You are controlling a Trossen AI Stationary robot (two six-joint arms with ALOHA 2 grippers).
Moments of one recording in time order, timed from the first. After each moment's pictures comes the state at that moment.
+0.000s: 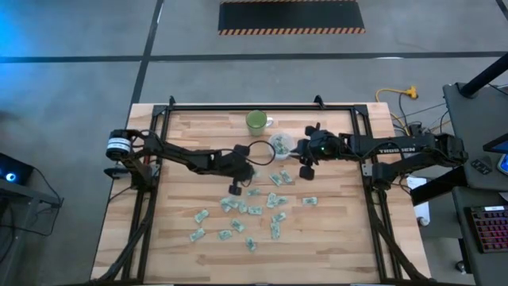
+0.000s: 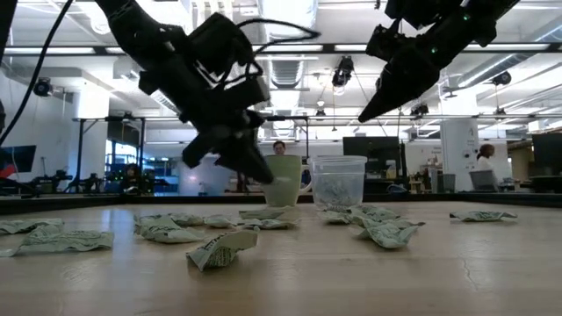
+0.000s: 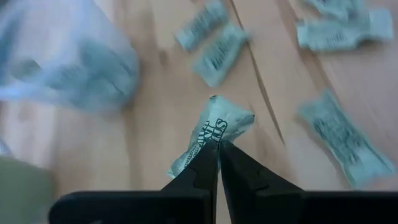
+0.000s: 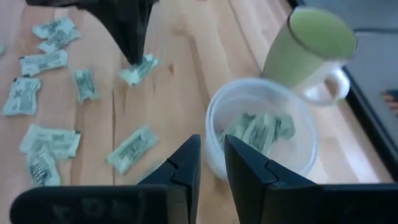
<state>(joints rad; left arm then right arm) 0.05 1.68 0.86 0.09 -0.12 0.41 -0.16 1.20 0.71 -0.22 0.10 -0.05</state>
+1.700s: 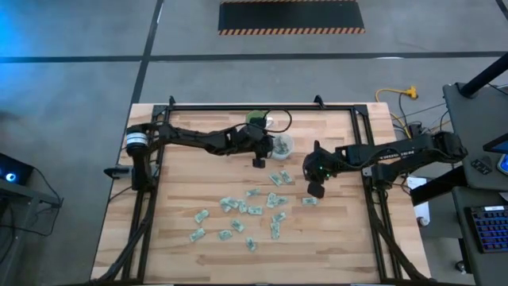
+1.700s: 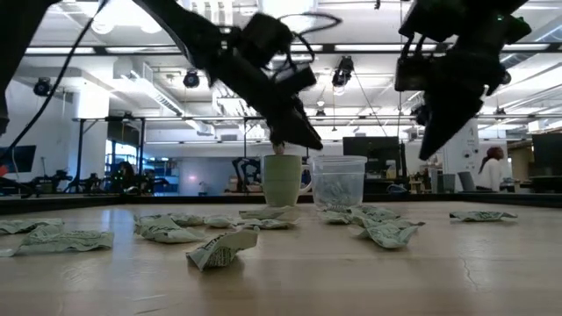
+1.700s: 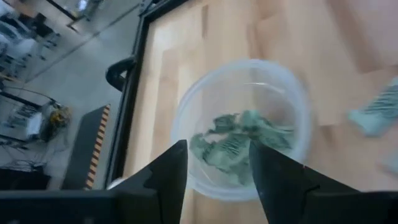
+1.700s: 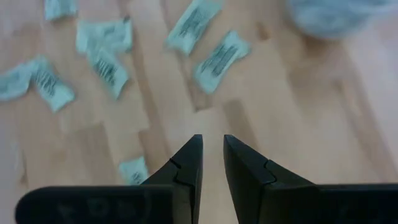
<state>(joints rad) 0.20 1.83 1.20 0.09 -0.20 0.54 0.00 1.22 0.67 -0.52 0.02 0.34</state>
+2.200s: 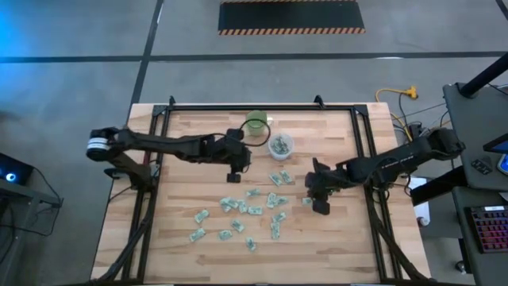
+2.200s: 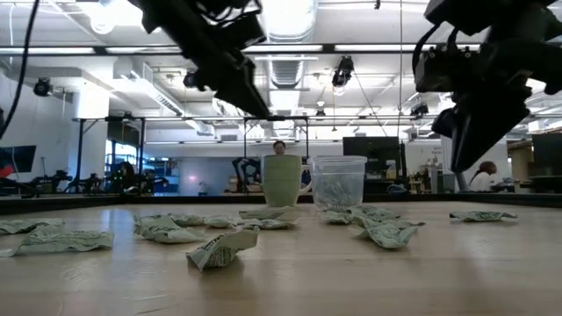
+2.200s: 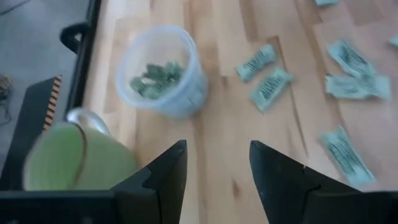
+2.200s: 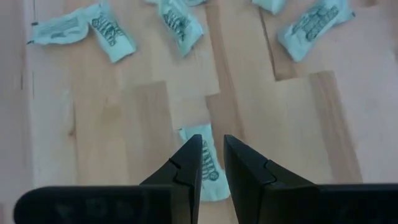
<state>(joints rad) 0.07 1.48 1.04 -0.29 -0.19 0.33 0.21 1.24 0.60 -0.43 0.02 0.45</state>
